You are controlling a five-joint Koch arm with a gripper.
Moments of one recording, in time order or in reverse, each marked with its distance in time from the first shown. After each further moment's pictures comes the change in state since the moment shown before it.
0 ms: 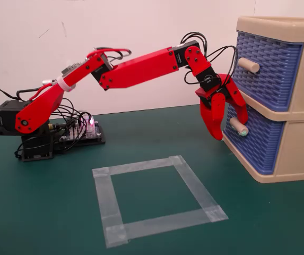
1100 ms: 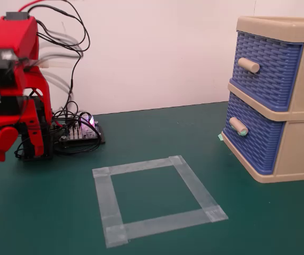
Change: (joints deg) arm 81.7 82.6 121.6 11.8 -84.7
